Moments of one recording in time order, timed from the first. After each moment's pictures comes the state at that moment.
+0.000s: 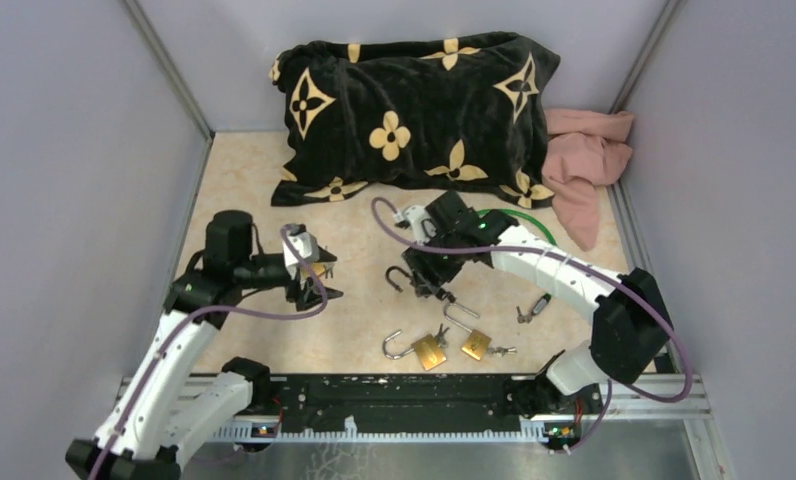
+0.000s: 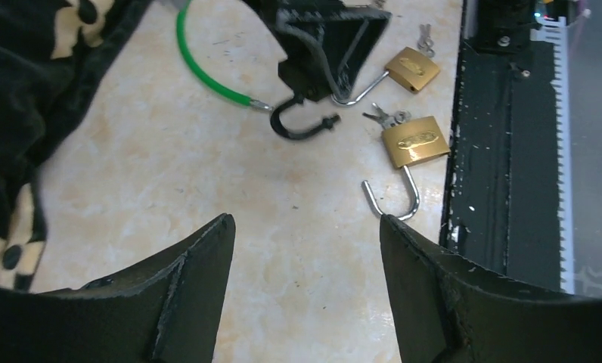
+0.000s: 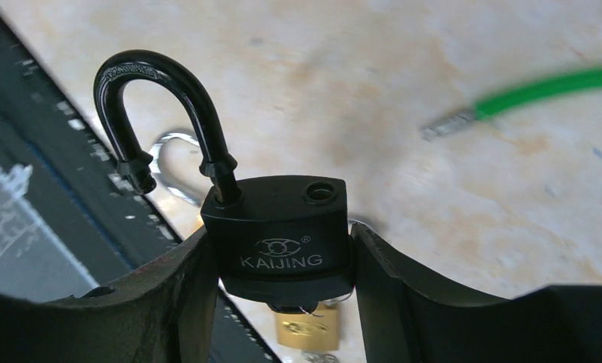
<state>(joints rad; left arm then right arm) -0.30 0.74 0.82 -0.60 0.90 0.57 0.69 1.46 1.13 -0.73 -0.28 -0.07</state>
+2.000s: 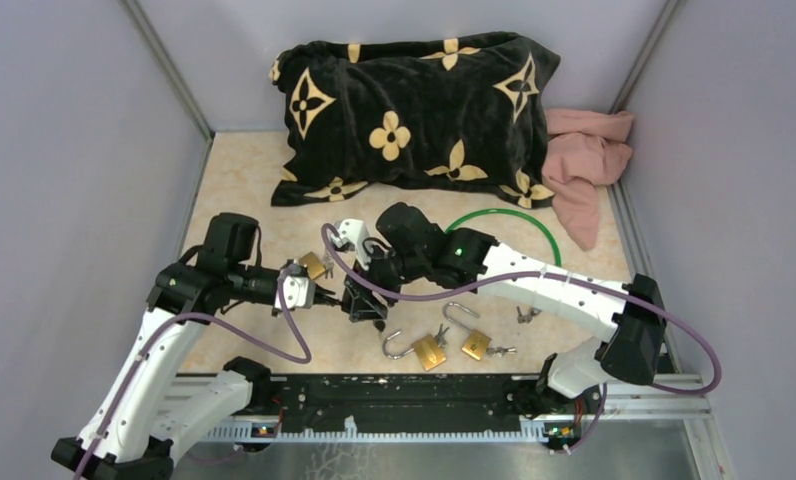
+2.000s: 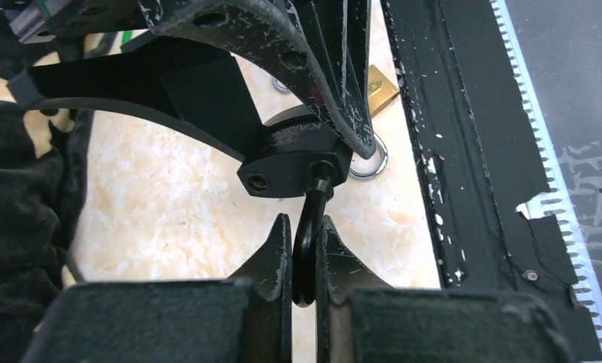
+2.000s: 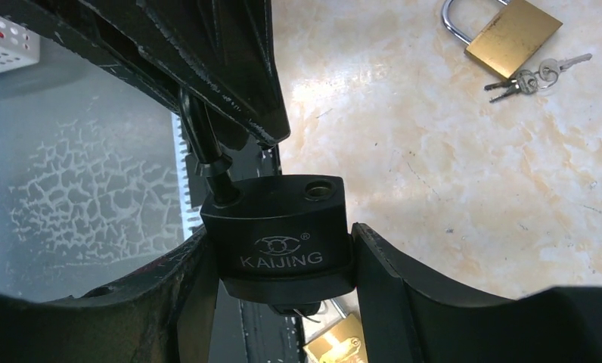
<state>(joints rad) -0.39 0.83 1.05 -1.07 0.96 1.12 1.09 1.44 1.32 -0.53 -0.43 0.01</state>
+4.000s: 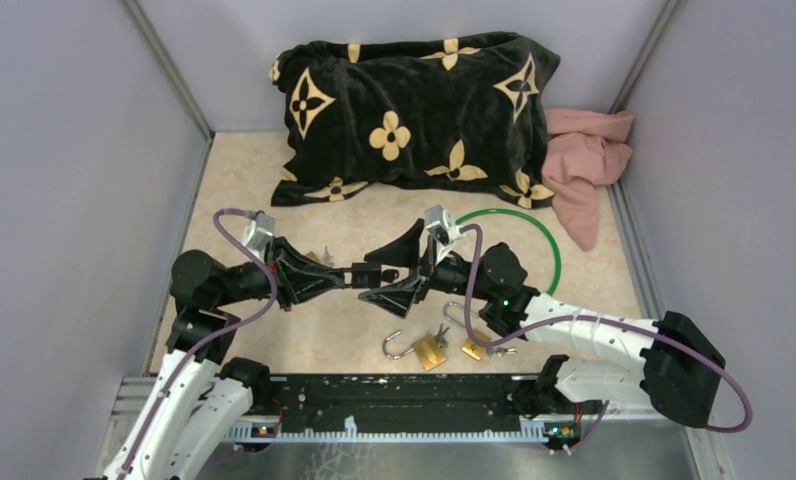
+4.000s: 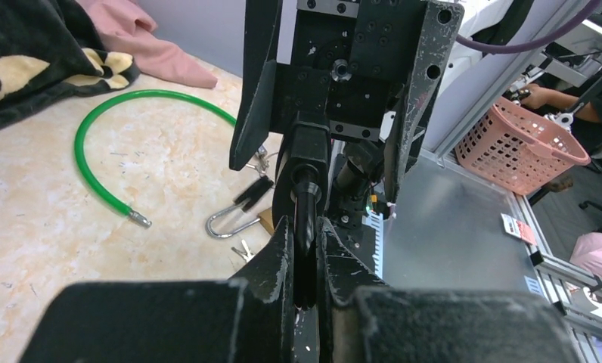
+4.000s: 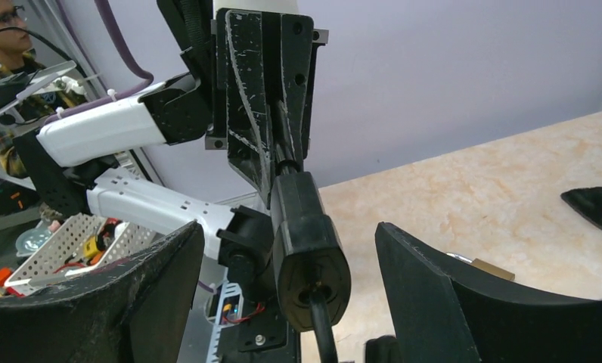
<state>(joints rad) -0.31 0.55 0.61 0.13 1.03 -0.52 0.98 1.12 0.60 0.86 -0.47 0.43</state>
